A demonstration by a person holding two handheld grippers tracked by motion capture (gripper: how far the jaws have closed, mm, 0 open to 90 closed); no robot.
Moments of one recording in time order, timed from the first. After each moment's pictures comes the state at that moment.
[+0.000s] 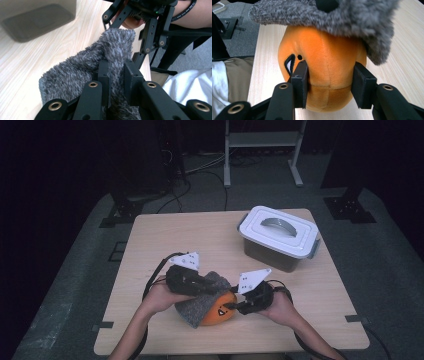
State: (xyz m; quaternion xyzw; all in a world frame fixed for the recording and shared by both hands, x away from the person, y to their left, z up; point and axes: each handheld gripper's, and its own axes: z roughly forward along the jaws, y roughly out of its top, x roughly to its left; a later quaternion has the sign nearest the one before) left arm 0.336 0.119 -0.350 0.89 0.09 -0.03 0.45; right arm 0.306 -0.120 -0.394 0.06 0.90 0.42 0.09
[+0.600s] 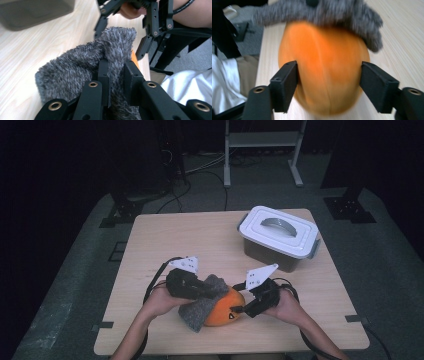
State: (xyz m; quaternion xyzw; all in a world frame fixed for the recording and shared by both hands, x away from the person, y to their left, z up) left arm 0.337 0.125 -0.371 0.88 0.11 -0.06 0.45; right arm 0.317 -0.136 -0.401 0.08 0.90 0.43 0.04
